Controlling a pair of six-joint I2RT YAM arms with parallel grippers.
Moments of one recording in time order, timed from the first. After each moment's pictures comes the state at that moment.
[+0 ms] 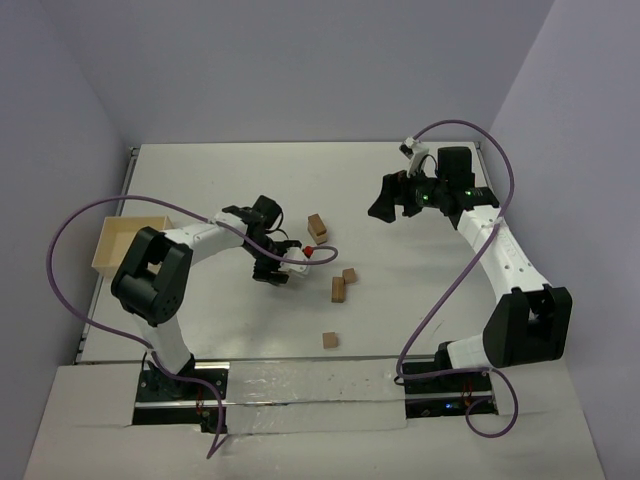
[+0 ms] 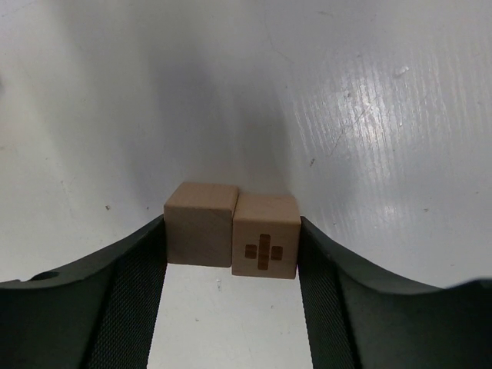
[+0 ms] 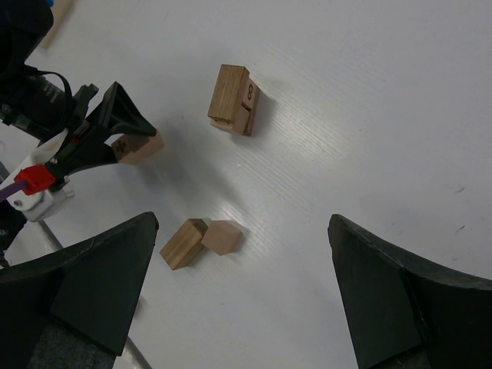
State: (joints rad) left arm -0.56 1.80 1.14 -0.71 0.49 1.37; right arm 0.09 1.38 1.18 -0.50 -0.67 -0.07
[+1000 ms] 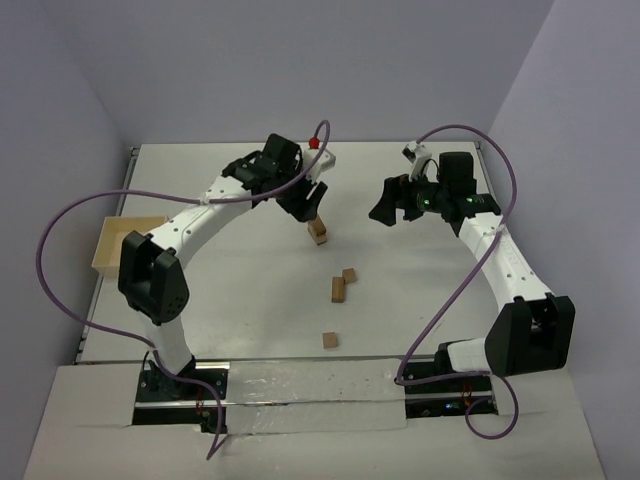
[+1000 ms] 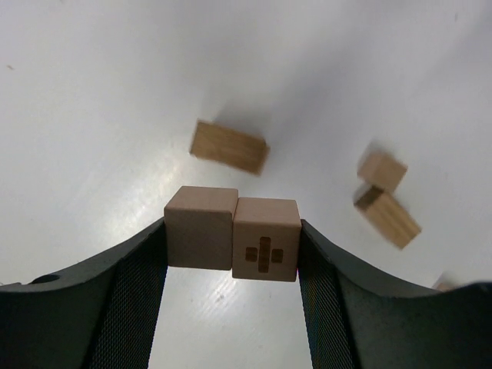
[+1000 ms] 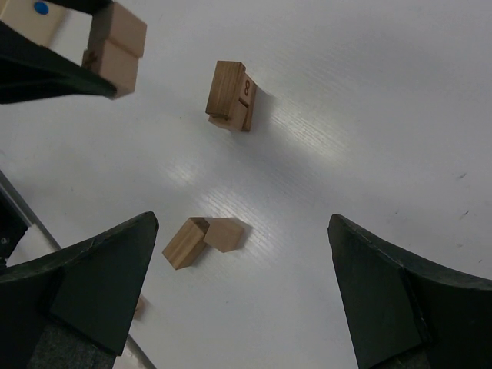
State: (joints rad) left arm -0.63 1.83 1.69 -0.71 0.21 0.19; right arm 0.09 1.33 1.13 -0.48 -0.64 -0.03
